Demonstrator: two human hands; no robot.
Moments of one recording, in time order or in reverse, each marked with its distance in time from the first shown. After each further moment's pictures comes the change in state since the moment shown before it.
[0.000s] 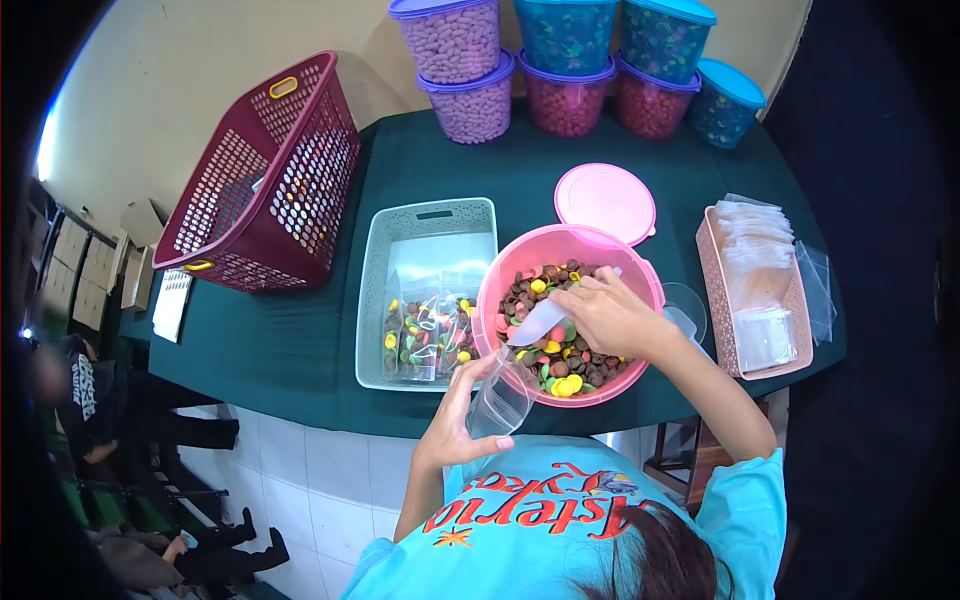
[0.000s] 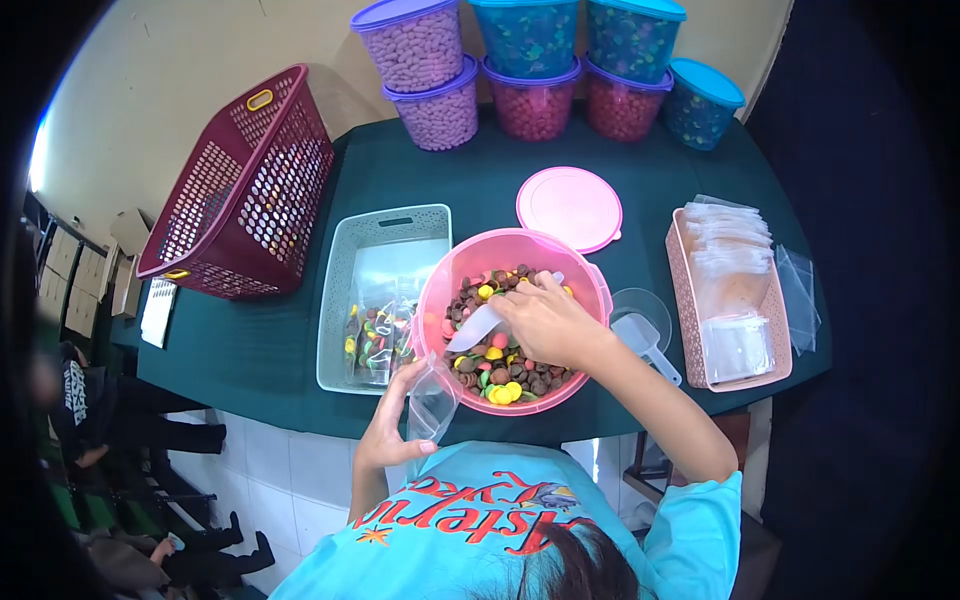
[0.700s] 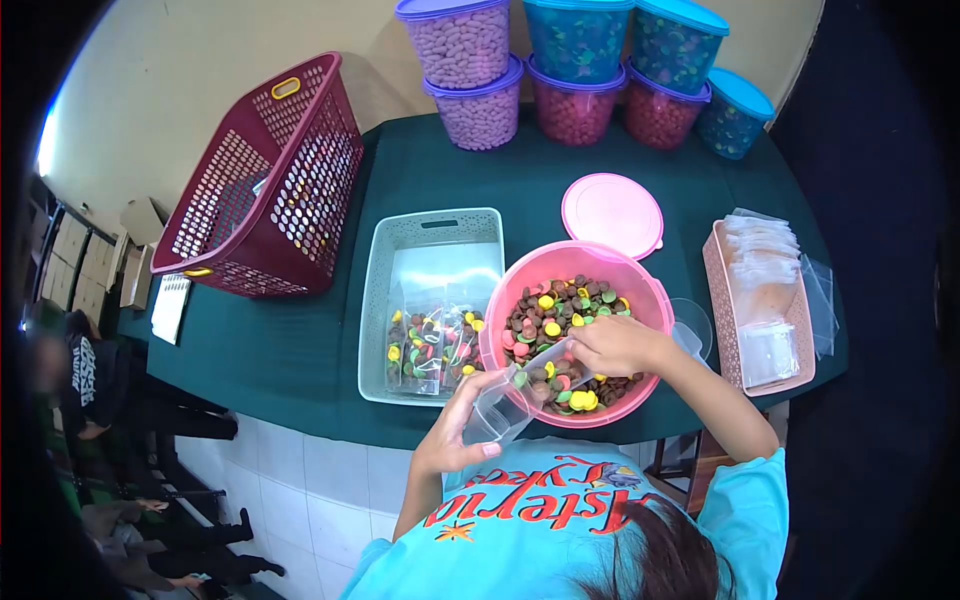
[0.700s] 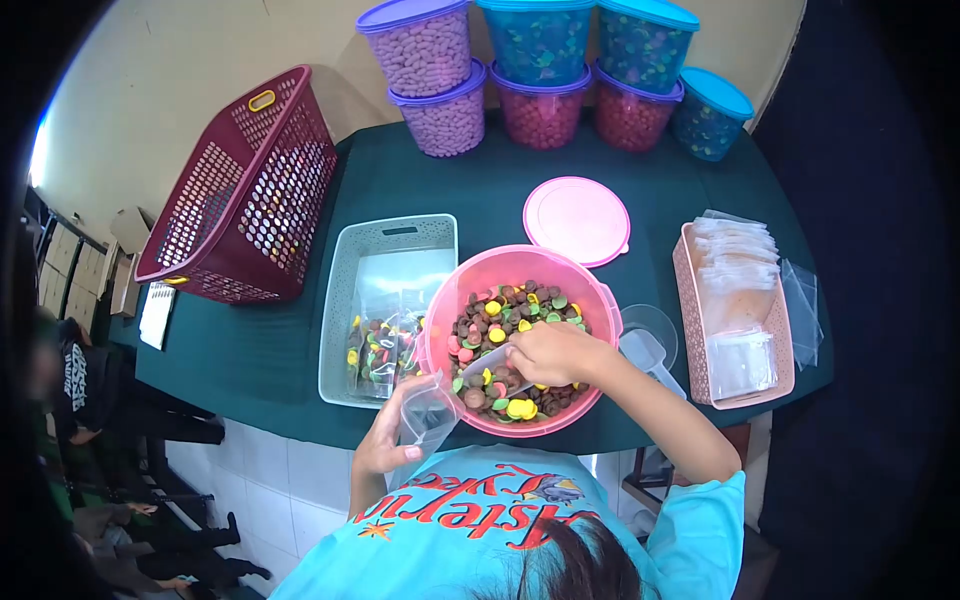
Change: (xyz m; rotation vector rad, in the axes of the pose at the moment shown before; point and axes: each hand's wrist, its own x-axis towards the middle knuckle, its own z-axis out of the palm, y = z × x) left_hand 0.008 -0.006 -0.012 -0.191 -0.060 -0.035; right_hand 0.012 0.000 -0.009 0.397 -0.413 0.214
